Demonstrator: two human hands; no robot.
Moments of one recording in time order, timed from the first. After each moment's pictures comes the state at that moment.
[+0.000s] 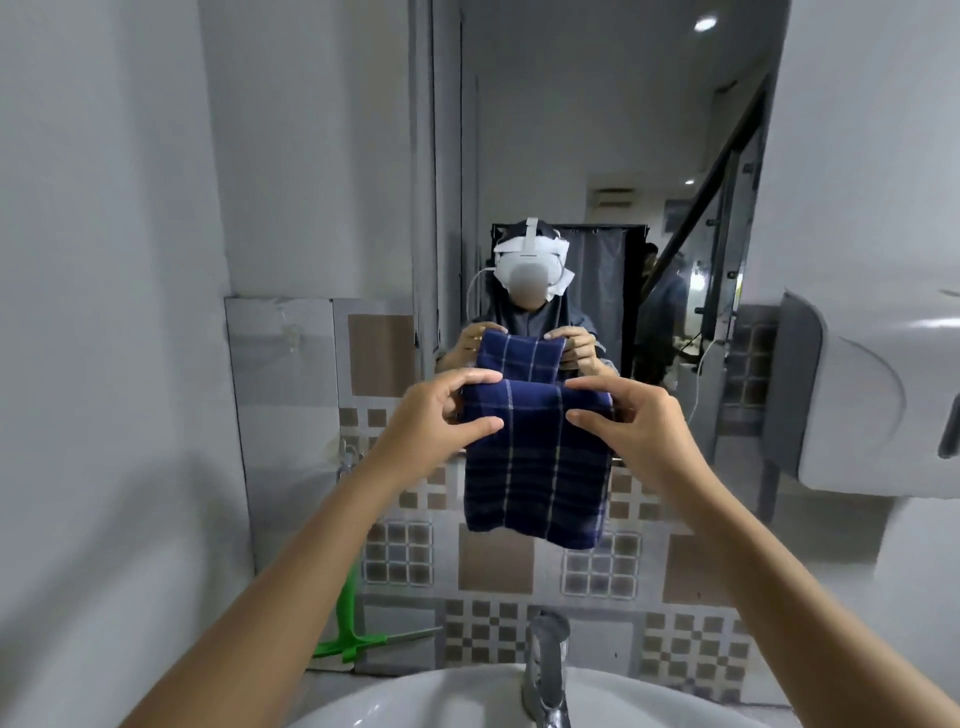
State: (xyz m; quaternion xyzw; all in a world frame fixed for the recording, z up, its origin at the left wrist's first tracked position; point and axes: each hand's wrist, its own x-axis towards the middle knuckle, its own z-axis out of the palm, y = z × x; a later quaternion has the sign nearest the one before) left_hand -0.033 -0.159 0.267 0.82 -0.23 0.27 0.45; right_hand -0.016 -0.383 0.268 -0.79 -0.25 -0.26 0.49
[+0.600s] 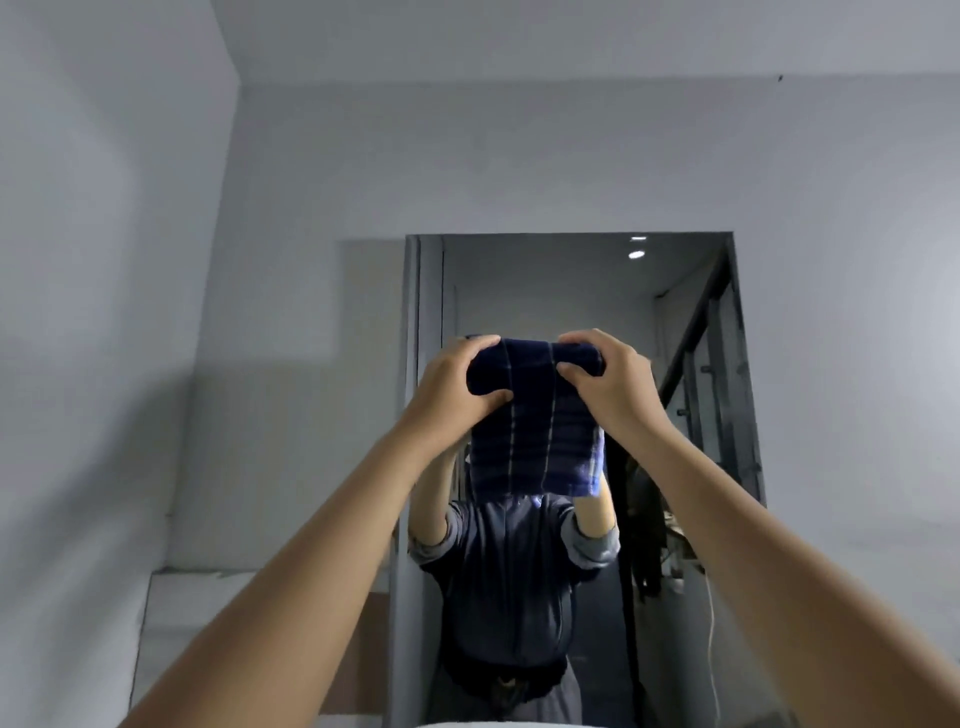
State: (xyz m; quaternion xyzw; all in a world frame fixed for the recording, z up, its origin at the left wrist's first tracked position) left_hand 0.067 -0.165 0.522 0.76 -0.30 0.50 0.30; right_hand 0.072 -0.344 0.526 -0.71 -0.27 -0.50 0.42
